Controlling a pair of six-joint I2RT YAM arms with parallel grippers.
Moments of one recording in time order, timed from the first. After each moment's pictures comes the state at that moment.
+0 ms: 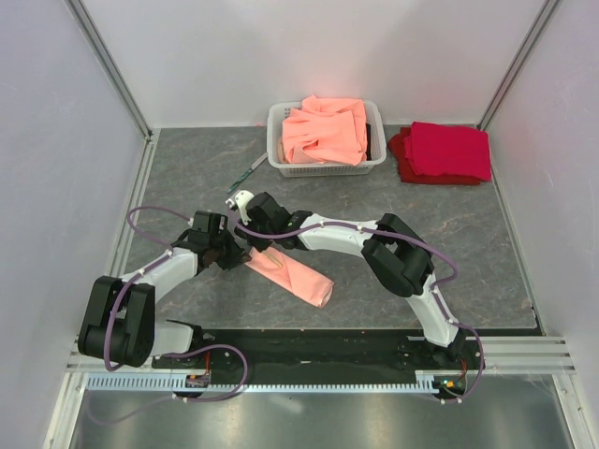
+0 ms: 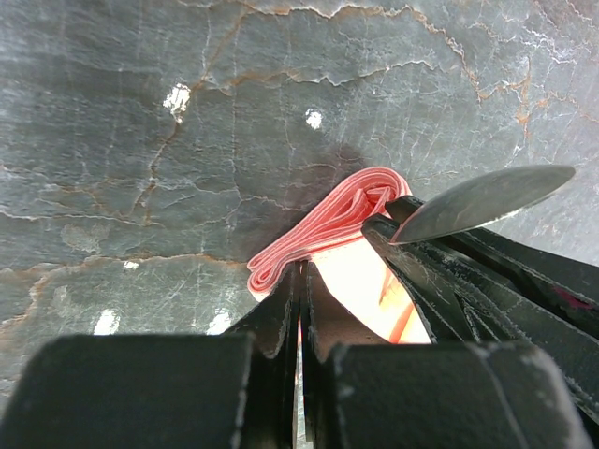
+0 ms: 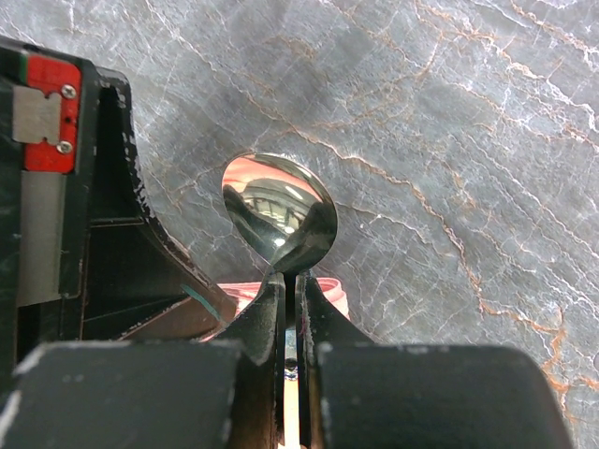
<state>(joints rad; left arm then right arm) -0.21 1.31 0.53 -0.19 0.19 -0.87 0.98 2.18 1.61 -0.13 -0.04 0.09</state>
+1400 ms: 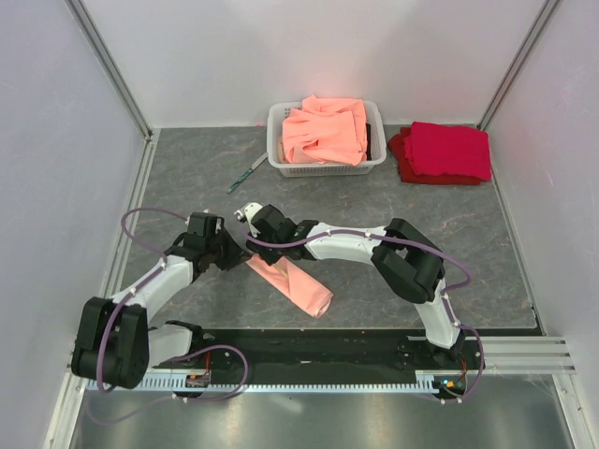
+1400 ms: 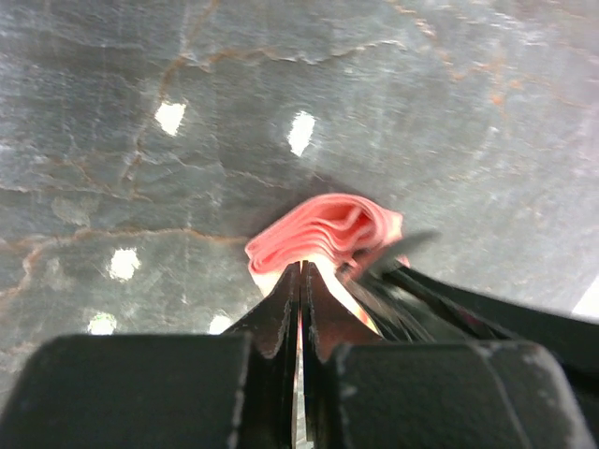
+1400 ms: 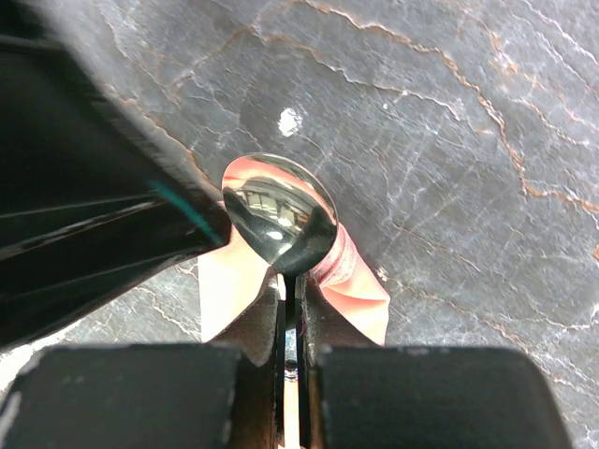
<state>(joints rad) -0.21 1.22 0.51 -0.22 0.20 -0.87 1.02 2.08 1.46 -0.19 0.01 0.17</state>
